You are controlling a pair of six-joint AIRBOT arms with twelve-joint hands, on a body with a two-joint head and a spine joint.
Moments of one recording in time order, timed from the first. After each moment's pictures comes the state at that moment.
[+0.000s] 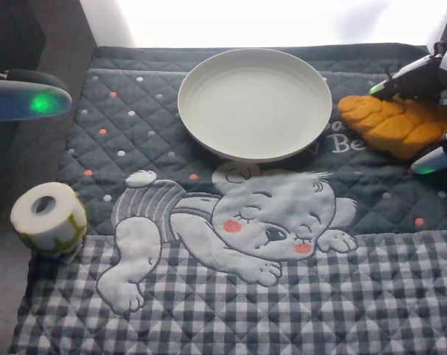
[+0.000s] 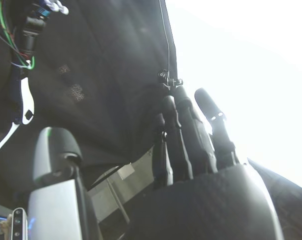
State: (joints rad) left arm 0.70 -0.76 1.15 0.14 -1.34 0.44; right arm -0.50 -1.14 1.60 -0.25 0.64 -0.27
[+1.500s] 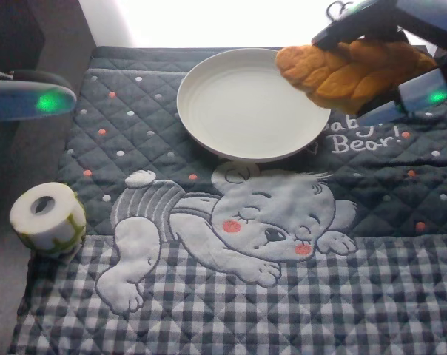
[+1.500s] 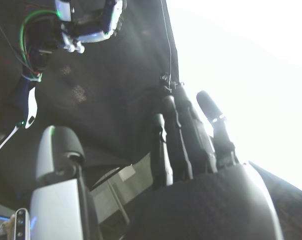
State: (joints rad) left arm 0.69 -0.79 1.18 0.16 -1.34 0.44; right arm -0.29 -1.14 1.52 -0.36 0.80 -0.34
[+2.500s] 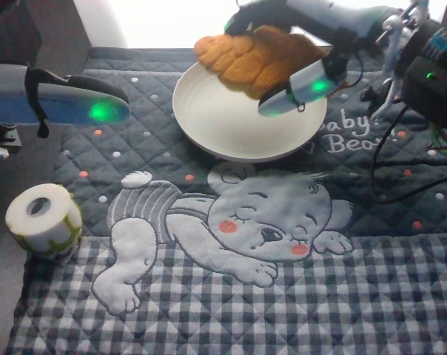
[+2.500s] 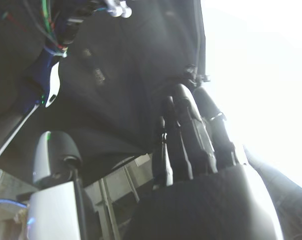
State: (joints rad) left arm 0.56 -0.88 1.23 0.31 -1.30 0.36; right arm -0.20 -1.46 1.73 -0.26 0.65 -0.34
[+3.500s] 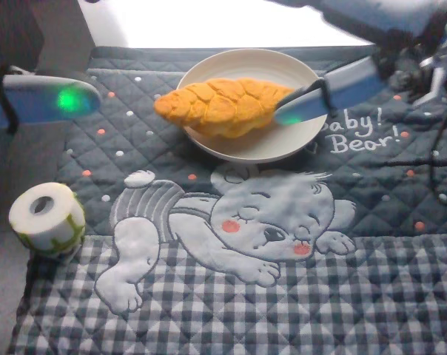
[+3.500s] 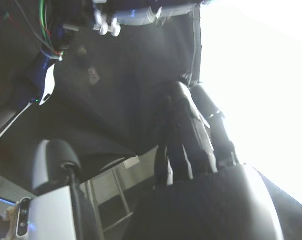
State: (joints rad) left arm 0.67 -0.83 1.19 0.21 -1.31 0.35; right arm -0.20 -1.23 1.52 -0.43 0.78 -0.32
